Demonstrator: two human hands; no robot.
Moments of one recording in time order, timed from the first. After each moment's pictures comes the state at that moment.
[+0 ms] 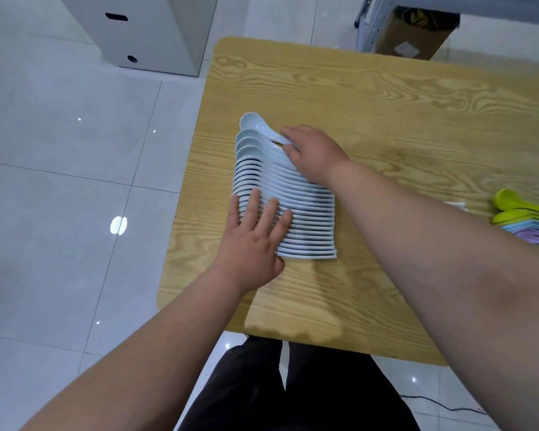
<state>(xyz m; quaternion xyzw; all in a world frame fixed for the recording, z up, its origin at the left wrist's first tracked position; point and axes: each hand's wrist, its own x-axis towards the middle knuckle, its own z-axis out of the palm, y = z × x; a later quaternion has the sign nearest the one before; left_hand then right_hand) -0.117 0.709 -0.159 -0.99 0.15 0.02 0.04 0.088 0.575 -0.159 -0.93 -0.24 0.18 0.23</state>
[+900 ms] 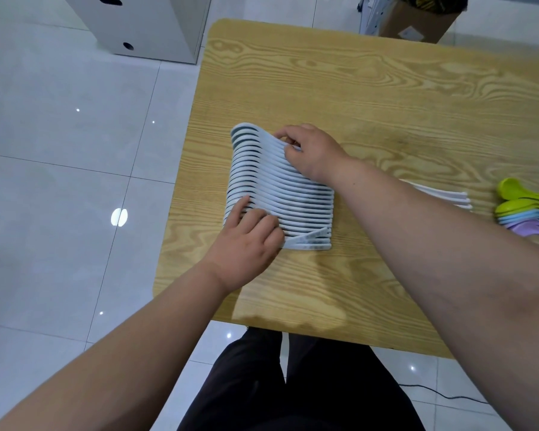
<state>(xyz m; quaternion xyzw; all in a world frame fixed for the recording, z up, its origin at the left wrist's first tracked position) -0.129 0.720 -0.162 -0.95 0.27 -0.13 -0.03 0.069 0.568 -0.156 -0.90 -0.20 0.22 0.32</state>
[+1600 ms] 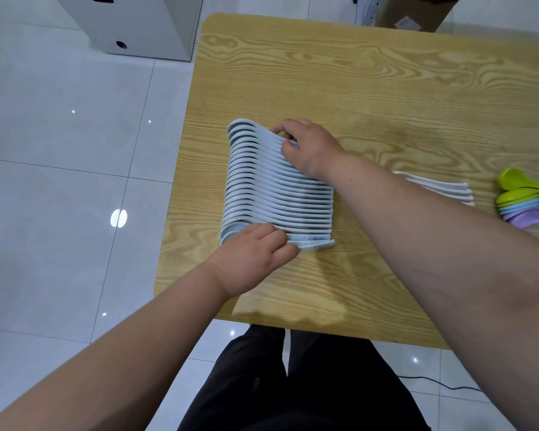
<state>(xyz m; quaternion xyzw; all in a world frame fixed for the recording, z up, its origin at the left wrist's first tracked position) -0.137 0.716 -0.166 -0.93 0.35 -0.03 -0.12 0.066 0.569 -0.157 -0.90 -0.20 0.22 0.31</state>
